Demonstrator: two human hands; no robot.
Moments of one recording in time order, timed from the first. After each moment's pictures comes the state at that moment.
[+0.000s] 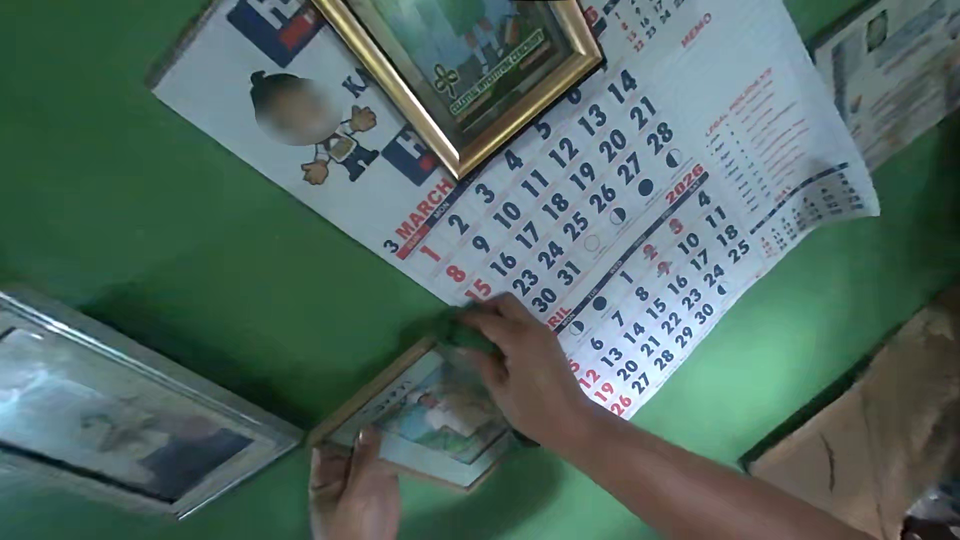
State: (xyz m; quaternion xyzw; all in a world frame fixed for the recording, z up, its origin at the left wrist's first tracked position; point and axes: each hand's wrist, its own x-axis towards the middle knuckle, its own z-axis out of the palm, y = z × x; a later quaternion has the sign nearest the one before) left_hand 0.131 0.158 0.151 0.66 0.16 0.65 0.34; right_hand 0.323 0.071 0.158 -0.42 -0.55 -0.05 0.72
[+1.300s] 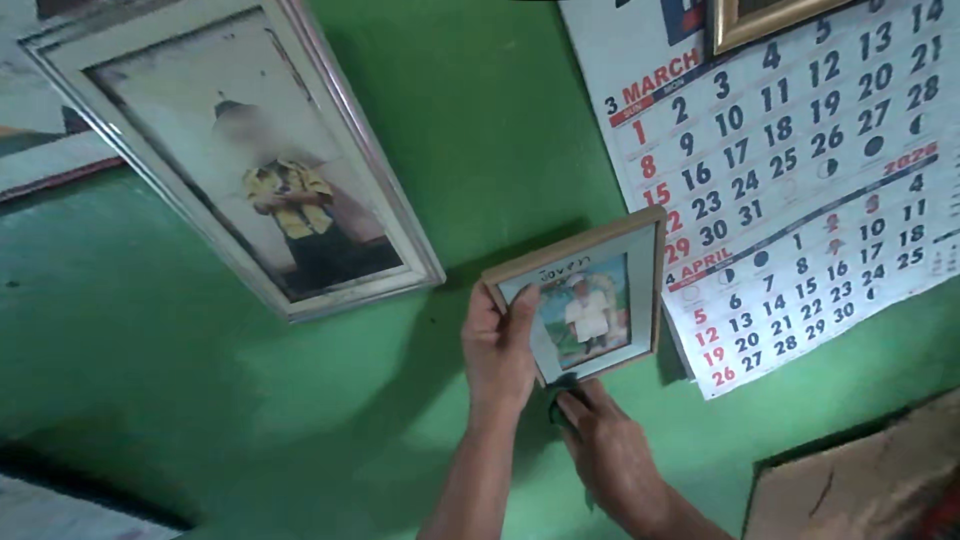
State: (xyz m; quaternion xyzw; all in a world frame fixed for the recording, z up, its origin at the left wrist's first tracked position) left_hand 0.132 0.166 0.142 0.69 0.08 0.64 0.34; right_hand 0.205 0.099 0.025 -0.64 -0.59 -0.07 0.49
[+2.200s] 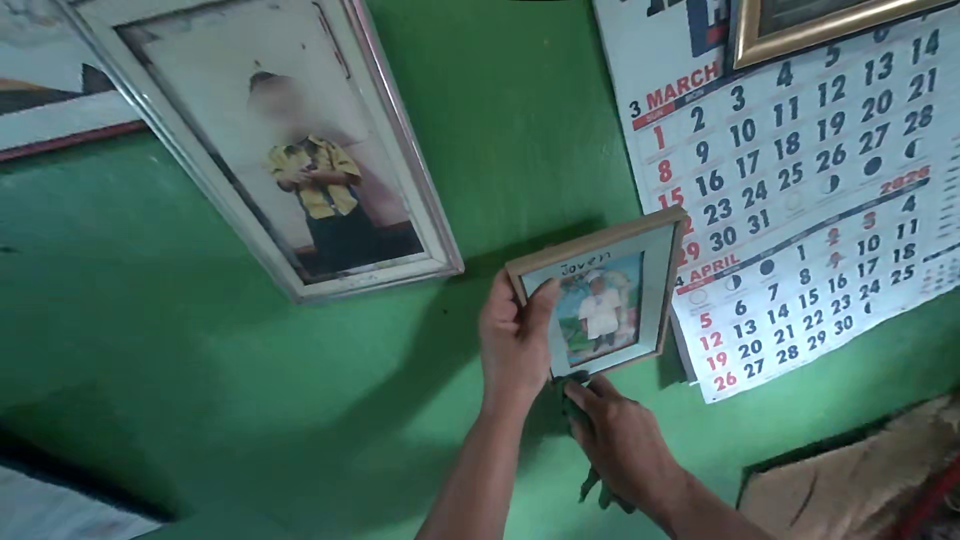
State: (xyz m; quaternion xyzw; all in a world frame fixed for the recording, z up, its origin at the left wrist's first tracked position) left_hand 0.129 0.169 0.145 0.70 0.08 0.63 0.33; right_hand 0.218 0.087 0.063 -0.70 -0.62 0.10 0.33
